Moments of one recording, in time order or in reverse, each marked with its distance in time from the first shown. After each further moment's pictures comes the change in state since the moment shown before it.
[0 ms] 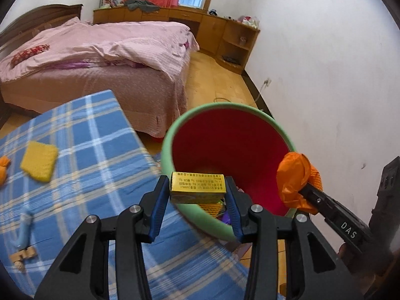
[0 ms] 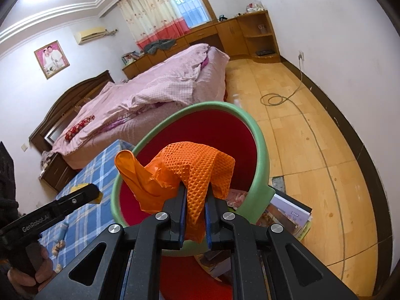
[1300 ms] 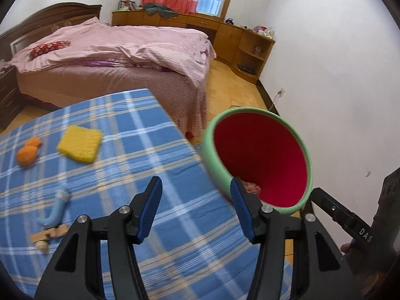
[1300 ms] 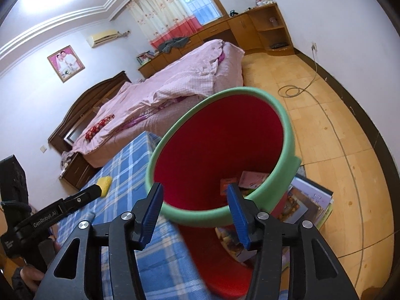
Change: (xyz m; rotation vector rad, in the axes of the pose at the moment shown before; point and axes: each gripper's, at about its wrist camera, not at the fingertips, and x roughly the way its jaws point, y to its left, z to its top) left arm -0.058 0.049 -0.025 -0.065 -0.056 0.082; right arm -0.022 0.021 -0.018 0.026 0.021 0.129
